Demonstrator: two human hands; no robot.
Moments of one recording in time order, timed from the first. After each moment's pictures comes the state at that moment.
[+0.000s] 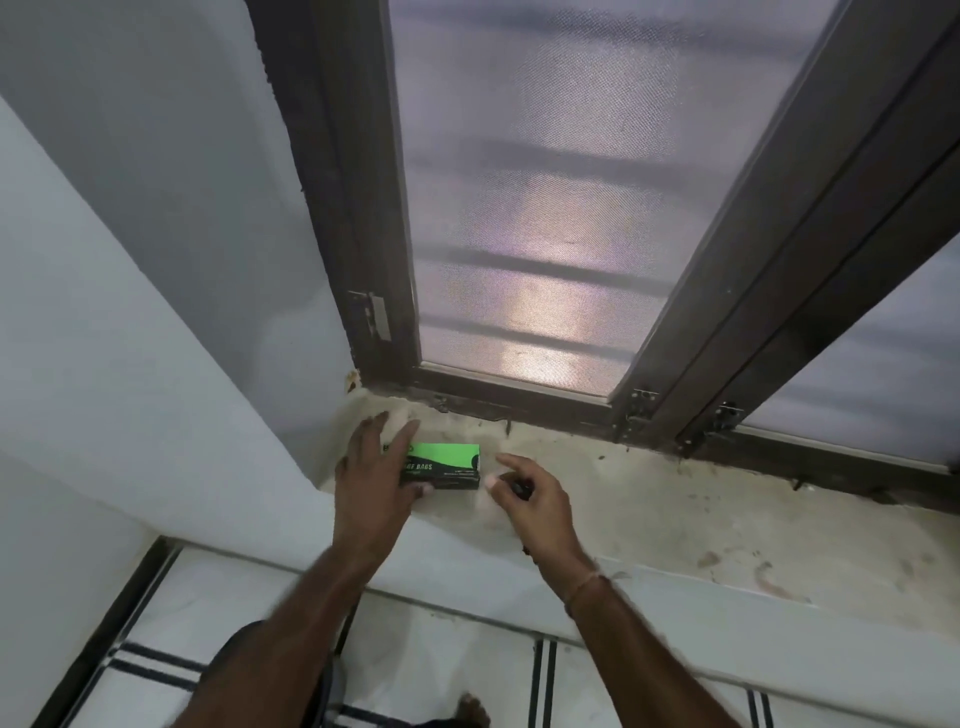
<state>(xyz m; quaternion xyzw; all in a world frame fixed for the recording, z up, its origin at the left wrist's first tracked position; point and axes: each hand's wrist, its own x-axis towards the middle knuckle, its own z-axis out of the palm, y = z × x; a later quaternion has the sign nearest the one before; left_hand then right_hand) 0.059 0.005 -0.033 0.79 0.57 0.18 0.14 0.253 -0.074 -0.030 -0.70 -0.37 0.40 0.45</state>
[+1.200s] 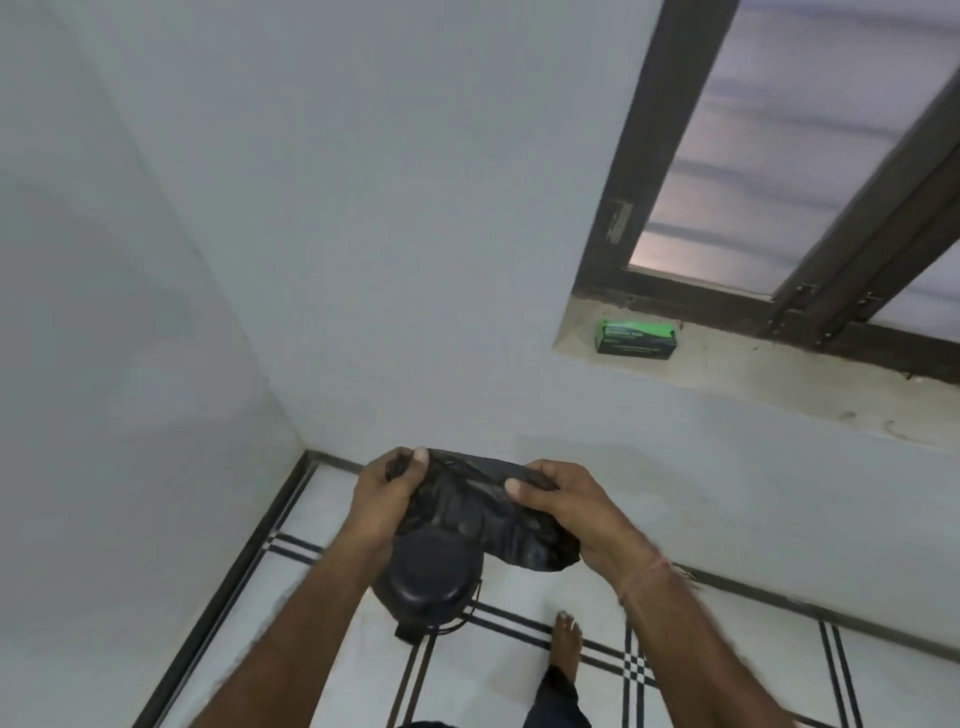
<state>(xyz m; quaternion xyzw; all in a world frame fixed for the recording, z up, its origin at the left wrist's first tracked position) -0.330 -0.193 0.004 0.41 0.56 0.38 0.61 -0.112 -0.247 0.026 -0.62 -0.33 0.59 0.39</state>
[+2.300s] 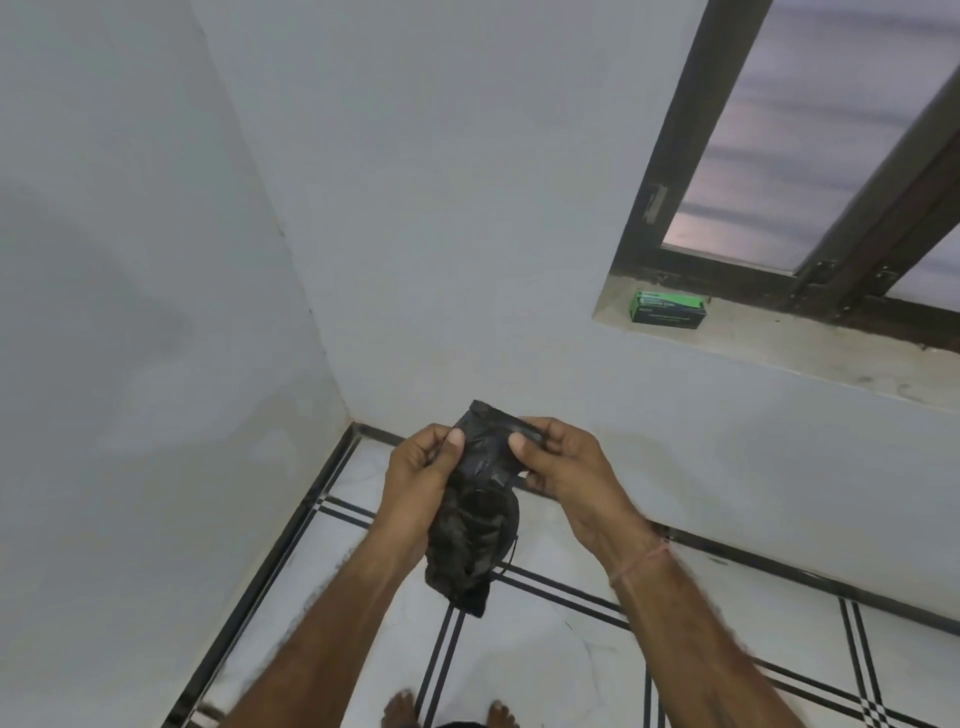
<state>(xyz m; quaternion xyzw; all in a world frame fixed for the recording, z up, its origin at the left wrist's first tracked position) -0.398 -0.307 0.056 0.44 0.47 0.44 0.63 -0.222 -0.329 0.069 -0.55 -0.34 0.58 0.50</state>
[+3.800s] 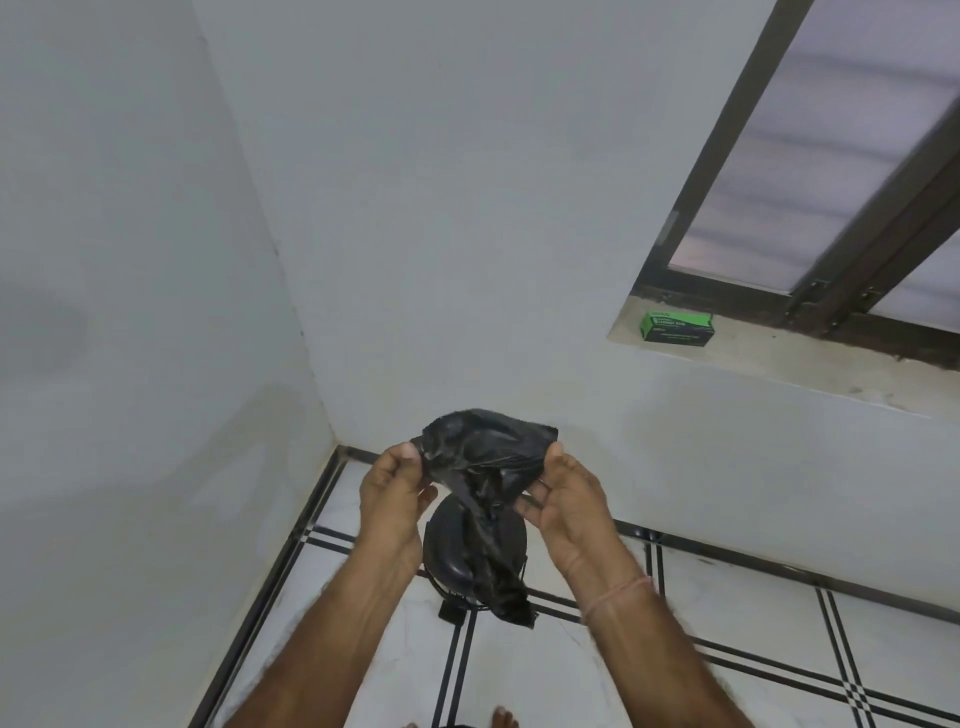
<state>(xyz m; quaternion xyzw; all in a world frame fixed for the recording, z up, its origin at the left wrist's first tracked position) -0.487 -0.236 0.037 0.23 0.49 0.49 0.68 -0.323 -0.282 0.063 -0.56 -0.08 0.55 0.61</state>
